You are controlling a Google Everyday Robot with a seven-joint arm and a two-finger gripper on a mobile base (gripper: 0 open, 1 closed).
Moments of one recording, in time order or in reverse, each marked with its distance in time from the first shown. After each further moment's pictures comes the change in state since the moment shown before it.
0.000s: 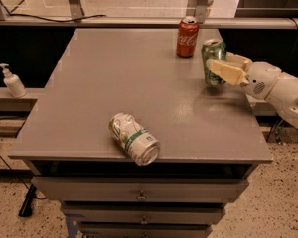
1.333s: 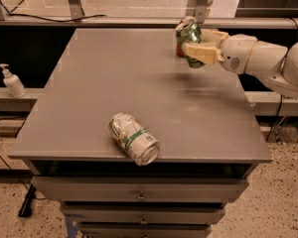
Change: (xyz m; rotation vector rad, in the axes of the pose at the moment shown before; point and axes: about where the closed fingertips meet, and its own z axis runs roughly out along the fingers) arm -0.025 0.019 0.080 -0.035 0.149 -0.212
